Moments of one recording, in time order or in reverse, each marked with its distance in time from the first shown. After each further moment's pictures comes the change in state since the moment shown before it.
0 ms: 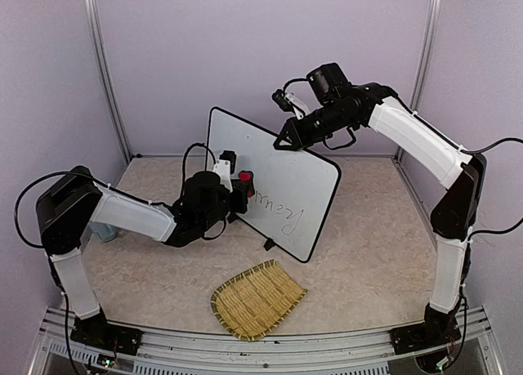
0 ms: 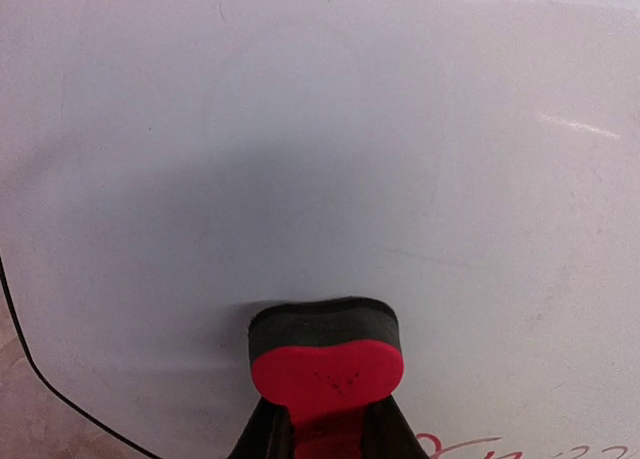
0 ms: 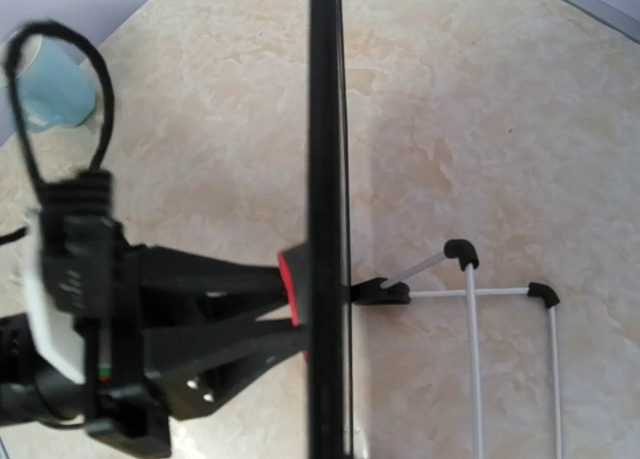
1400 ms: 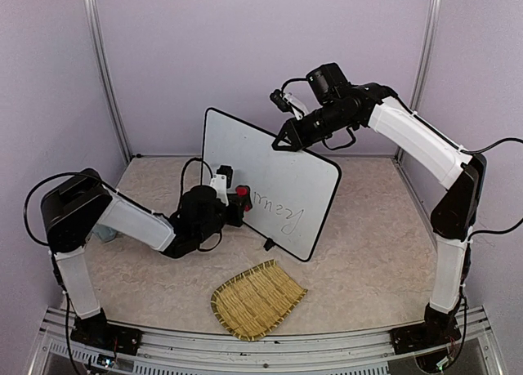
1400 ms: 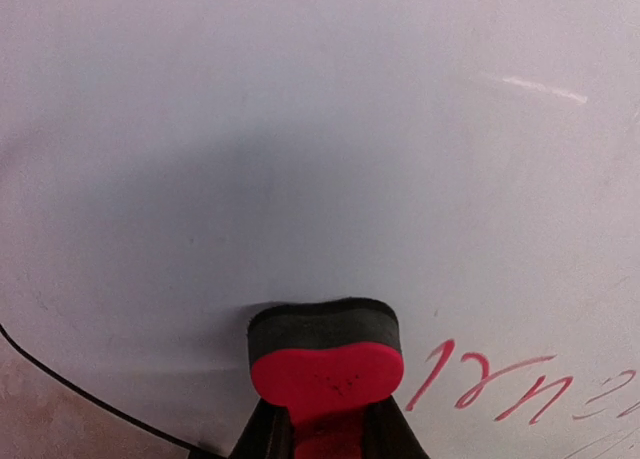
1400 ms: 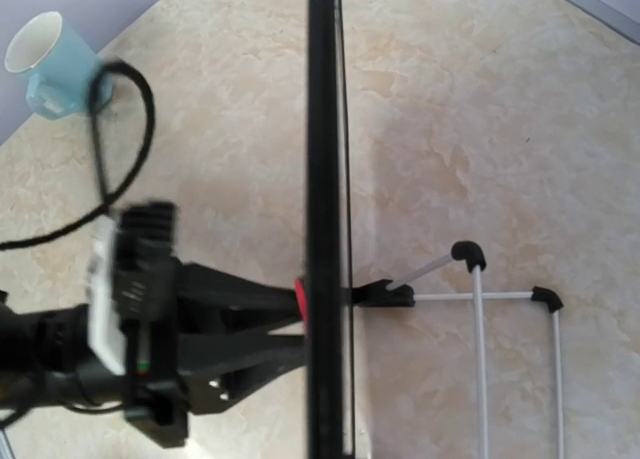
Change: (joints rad) left arm 0.008 0.039 -0.111 0.111 0.041 -0.026; right arm 0.003 0.000 -0.002 0.003 -0.027 -0.037
